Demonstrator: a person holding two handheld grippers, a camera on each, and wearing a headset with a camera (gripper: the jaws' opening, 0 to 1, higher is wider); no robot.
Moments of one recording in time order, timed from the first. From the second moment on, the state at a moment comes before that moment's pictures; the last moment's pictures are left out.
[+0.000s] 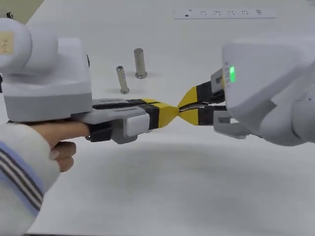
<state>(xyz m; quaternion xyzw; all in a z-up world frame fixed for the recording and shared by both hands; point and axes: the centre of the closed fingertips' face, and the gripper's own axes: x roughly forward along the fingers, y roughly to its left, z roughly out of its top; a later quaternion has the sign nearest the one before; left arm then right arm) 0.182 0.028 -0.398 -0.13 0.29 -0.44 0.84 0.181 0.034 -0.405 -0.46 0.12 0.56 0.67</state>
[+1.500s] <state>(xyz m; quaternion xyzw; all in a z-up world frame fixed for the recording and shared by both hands) 0.169 0.033 -0.384 0.07 0.19 -0.51 0.84 0.187 0.021 -0.409 -0.31 0.20 0.60 0.71</state>
